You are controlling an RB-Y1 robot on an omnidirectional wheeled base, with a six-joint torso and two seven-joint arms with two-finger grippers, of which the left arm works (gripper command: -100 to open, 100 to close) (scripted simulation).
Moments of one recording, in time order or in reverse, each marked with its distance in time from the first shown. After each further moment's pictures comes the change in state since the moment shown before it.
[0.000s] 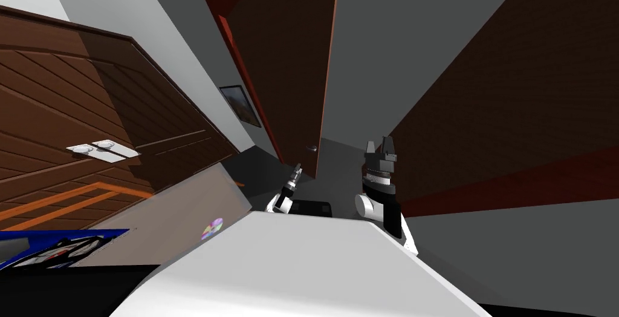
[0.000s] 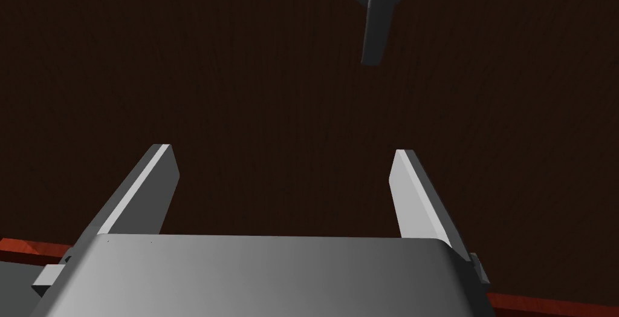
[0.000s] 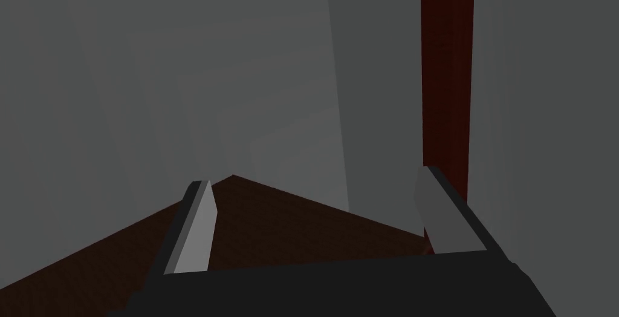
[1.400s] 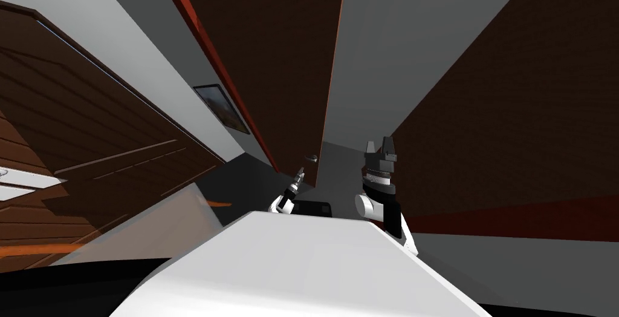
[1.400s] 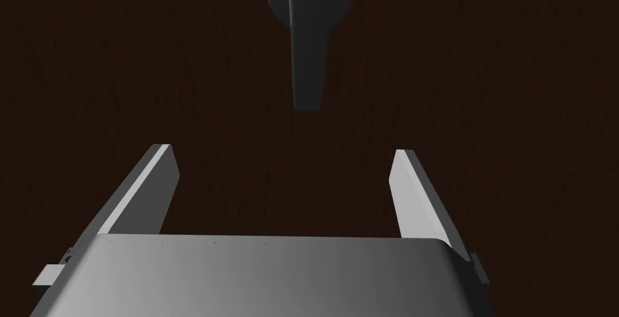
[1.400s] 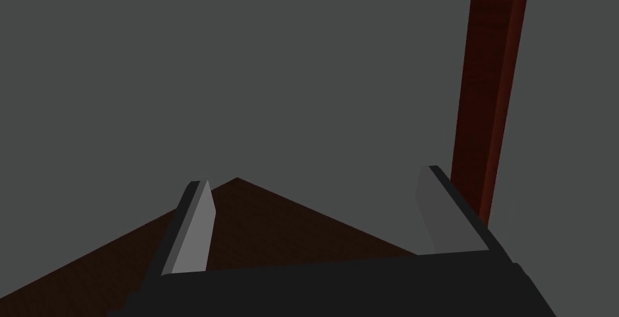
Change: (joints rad) arm -0.095 -0.019 -0.043 0.248 0.008 -0.046 -0.006
